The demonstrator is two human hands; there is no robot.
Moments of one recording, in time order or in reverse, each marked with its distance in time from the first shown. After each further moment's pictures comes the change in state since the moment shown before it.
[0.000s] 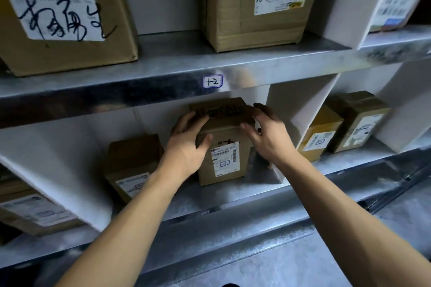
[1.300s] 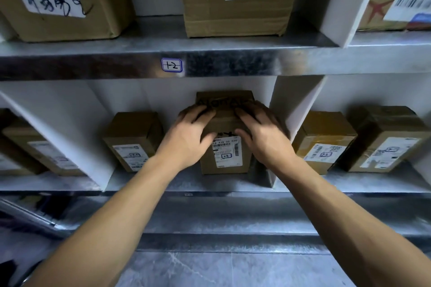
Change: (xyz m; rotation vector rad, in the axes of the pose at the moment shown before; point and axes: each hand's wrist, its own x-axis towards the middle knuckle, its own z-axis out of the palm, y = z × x) left_hand -0.013 0.056 0.027 0.330 0.041 -0.038; right_hand 0.005 0.046 -0.021 -0.258 -0.151 -0.378
